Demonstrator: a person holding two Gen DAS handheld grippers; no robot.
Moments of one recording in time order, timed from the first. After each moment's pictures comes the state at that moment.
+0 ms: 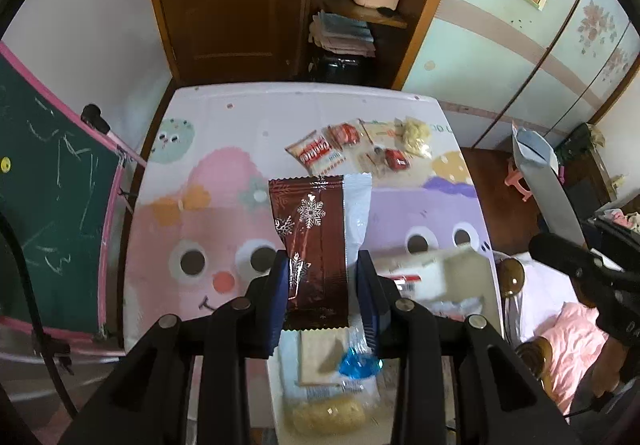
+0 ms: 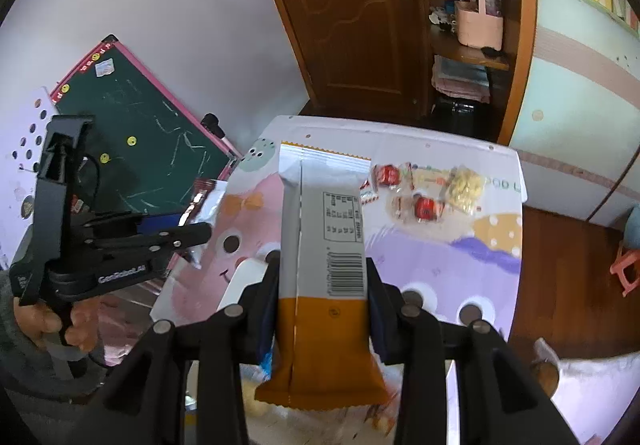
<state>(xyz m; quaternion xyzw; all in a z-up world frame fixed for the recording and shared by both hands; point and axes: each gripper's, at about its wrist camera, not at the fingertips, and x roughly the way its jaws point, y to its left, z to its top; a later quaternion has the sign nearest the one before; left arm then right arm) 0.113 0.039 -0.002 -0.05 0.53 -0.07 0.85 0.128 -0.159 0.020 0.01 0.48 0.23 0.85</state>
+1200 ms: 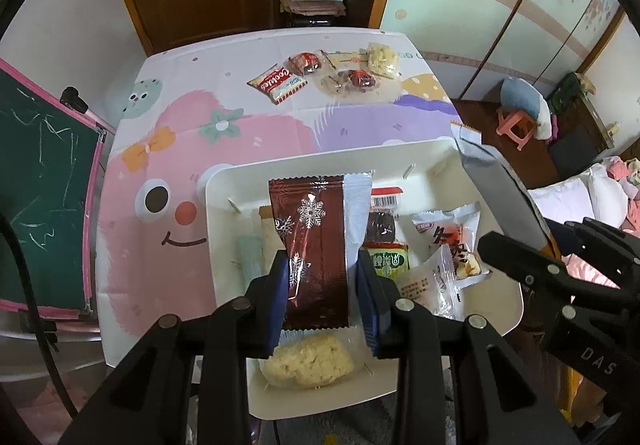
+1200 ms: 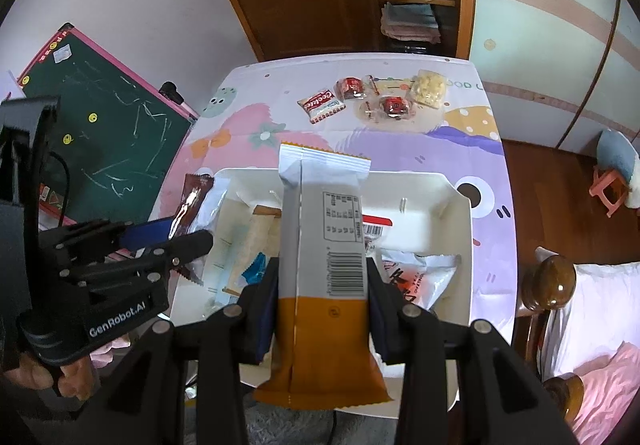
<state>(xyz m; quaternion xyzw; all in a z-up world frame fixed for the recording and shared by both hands) 0.043 -0.006 -0.064 0.00 0.56 -0.10 0.82 0.037 -0.157 -0.047 0.03 0.53 0.14 0.83</state>
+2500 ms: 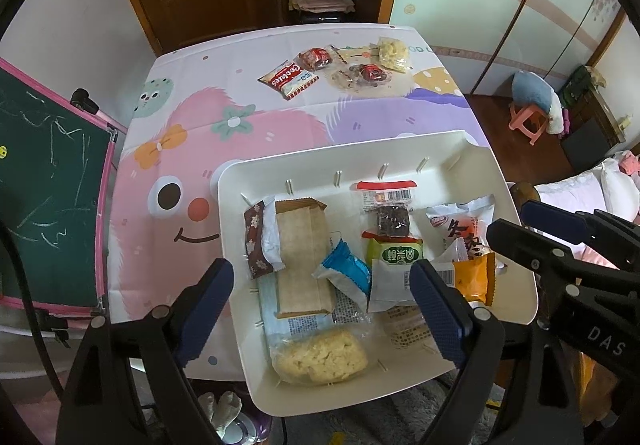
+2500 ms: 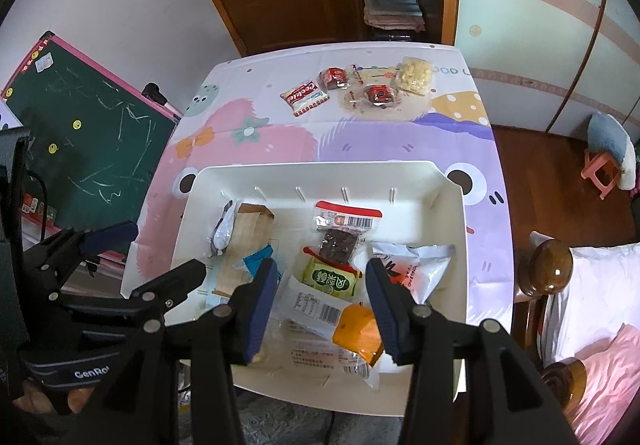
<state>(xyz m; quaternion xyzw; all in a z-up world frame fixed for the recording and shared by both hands) 0.040 -0.005 -0.068 0.03 0.56 -0.08 0.82 0.042 -0.160 -0.056 0.04 0.55 0.11 0.83</state>
